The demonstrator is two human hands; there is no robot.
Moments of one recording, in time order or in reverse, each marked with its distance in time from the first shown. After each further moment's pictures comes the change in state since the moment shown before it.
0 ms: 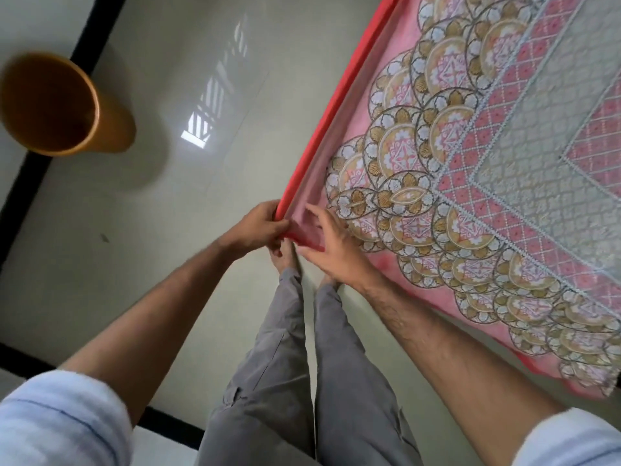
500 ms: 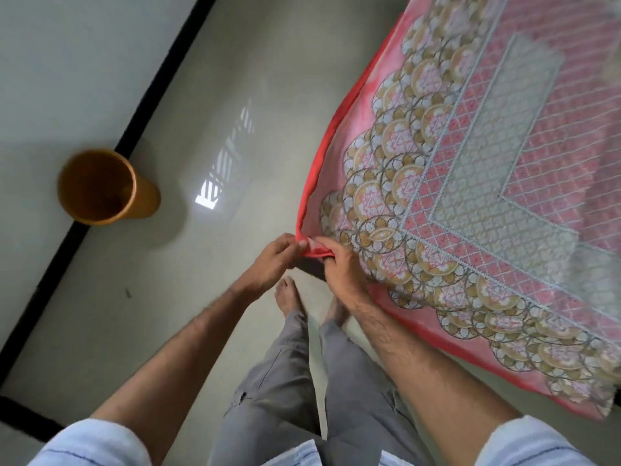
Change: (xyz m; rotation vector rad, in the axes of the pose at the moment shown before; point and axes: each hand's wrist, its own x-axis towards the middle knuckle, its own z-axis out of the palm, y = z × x) left_hand -0.064 0.085 0.023 -0.031 0.133 0.134; right_hand -0.034 -0.074 -0.050 0.205 0.362 0.094
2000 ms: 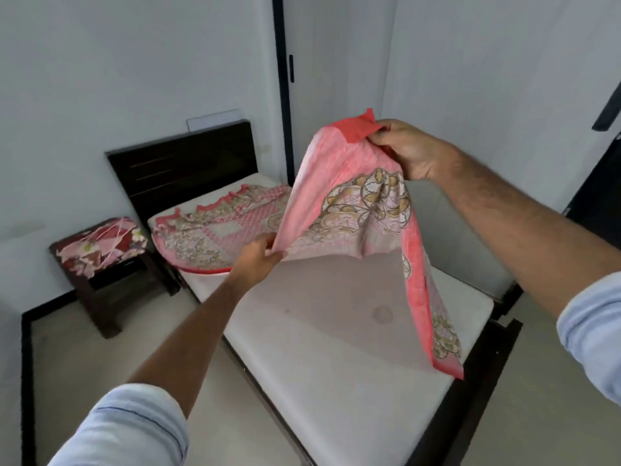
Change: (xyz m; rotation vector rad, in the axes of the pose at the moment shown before) left_hand 0.145 0.623 0.006 0.826 -0.472 1.211; right_hand -0.097 -0.451 -0.482 0.510 0.759 -0.406
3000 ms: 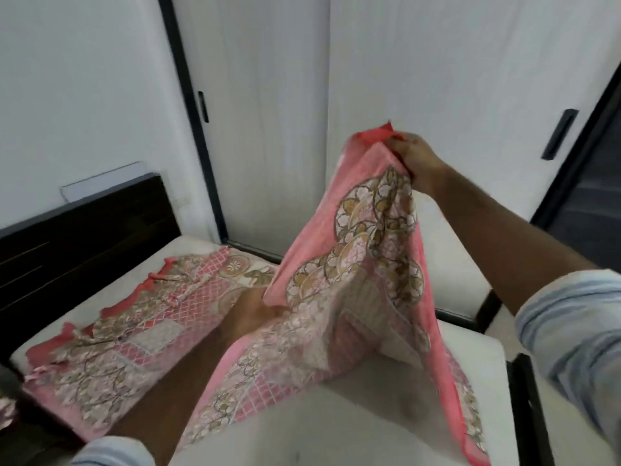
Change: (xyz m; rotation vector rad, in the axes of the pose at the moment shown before) left_hand 0.382 -0.144 0.007 -0.182 -0.477 0.115; right_hand 0.300 0.034 -0.184 -0.103 0.817 -0.113
